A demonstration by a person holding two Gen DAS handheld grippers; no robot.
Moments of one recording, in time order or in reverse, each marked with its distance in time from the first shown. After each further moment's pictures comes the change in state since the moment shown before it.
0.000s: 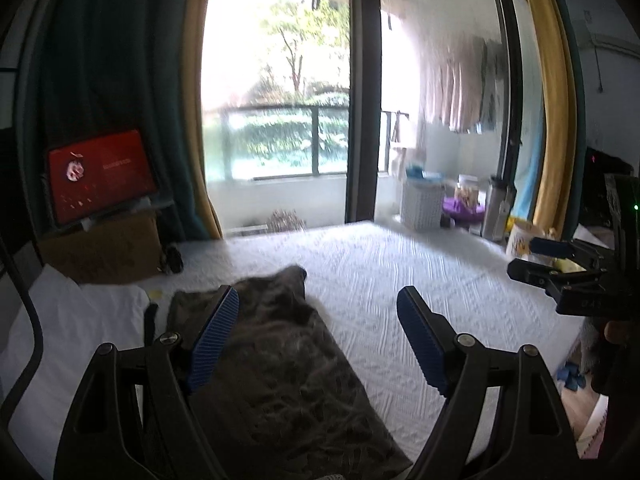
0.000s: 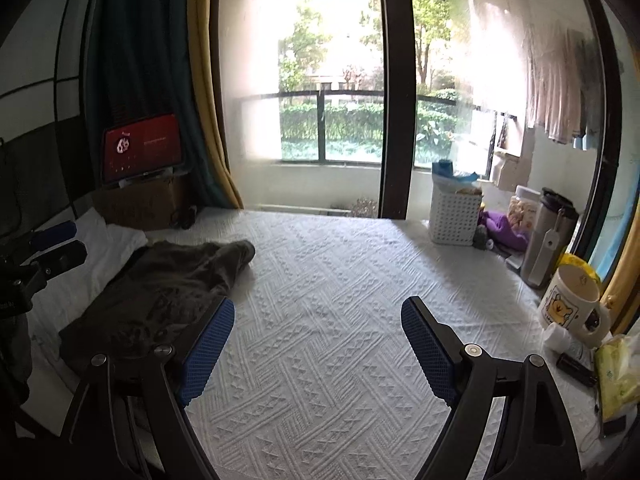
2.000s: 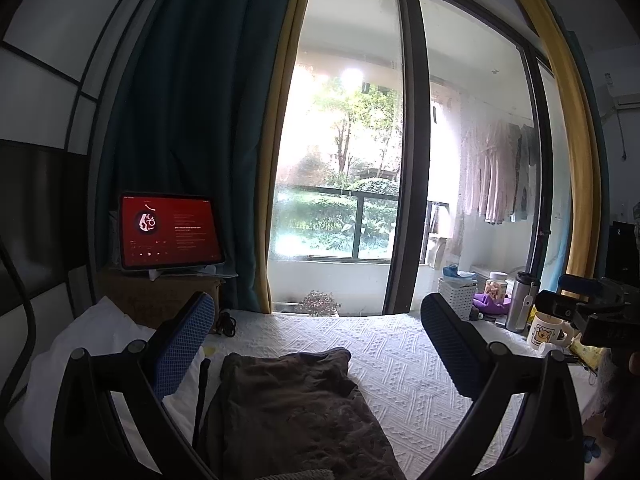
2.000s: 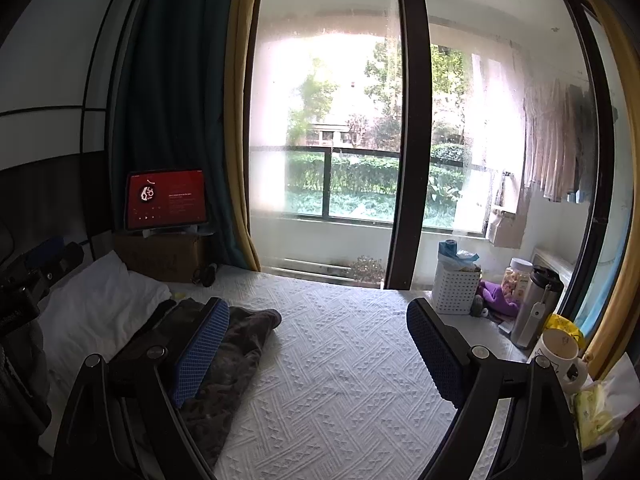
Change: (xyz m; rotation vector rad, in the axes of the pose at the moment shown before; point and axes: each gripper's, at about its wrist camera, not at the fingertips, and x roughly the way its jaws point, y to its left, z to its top) left arm -0.066 0.033 0.010 -0.109 -0.309 0.135; right arm -0.054 0.060 0.048 -0.063 -0.184 -0.022
